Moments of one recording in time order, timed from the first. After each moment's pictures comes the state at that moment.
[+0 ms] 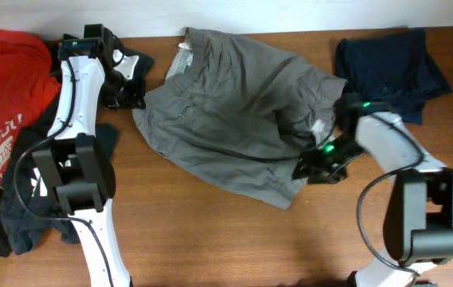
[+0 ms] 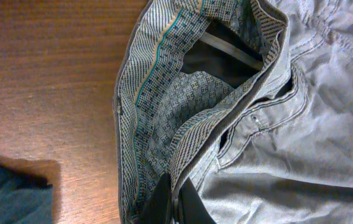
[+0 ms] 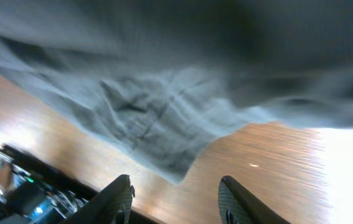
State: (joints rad) left arm 0.05 2.36 2.20 -1.30 0.30 0.11; right arm 0.04 1.84 1.18 -1.10 -0.51 0.07
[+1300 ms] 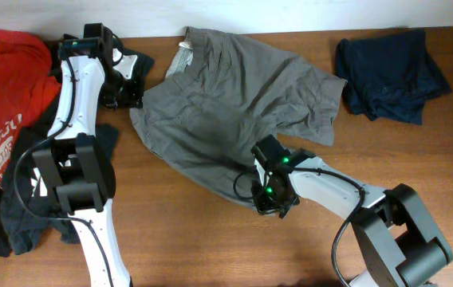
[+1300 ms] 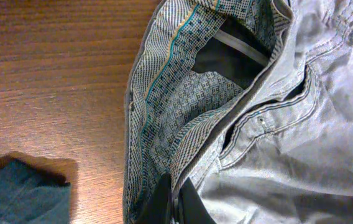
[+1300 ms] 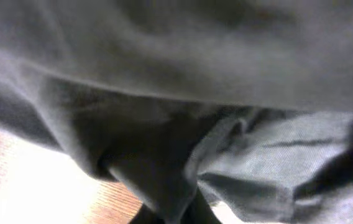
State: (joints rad) left arm 0.05 2.36 2.20 -1.29 0.25 0.11; right arm 0.53 1.74 0.93 -0.73 -0.23 0.32
